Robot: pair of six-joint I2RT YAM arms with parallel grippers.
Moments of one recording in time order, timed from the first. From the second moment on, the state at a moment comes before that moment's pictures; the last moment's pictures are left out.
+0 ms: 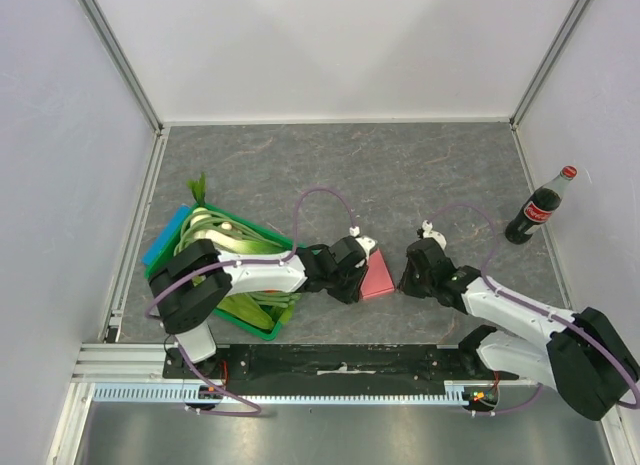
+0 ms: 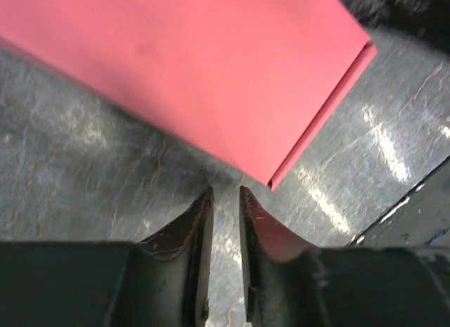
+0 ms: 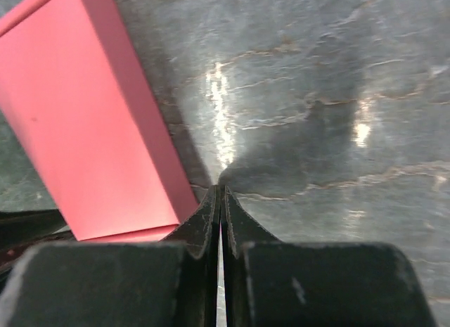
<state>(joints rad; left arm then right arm) -1.06 1.74 0.96 -0.19 0.05 -0.48 0.63 1.09 0.38 -0.23 0.12 0.80</state>
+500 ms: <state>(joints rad) -0.85 1.65 1.00 -0.30 0.03 -0.38 0.50 1.41 0.72 -0.35 0.06 0.44</state>
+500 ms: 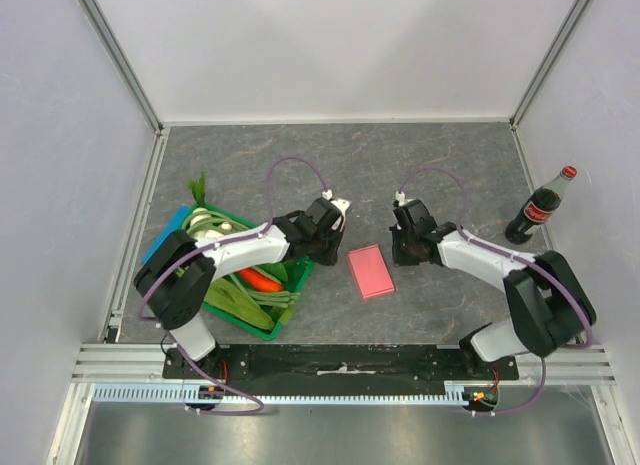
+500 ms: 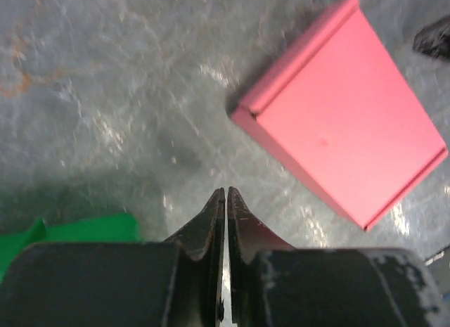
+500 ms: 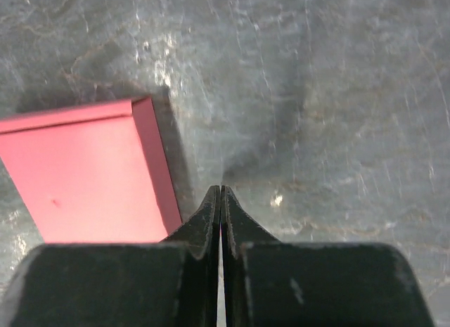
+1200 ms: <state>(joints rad) -0.84 1.88 1.15 -0.27 0.04 -0.37 0.47 1.59 0.77 -0.14 -0.13 0.34</state>
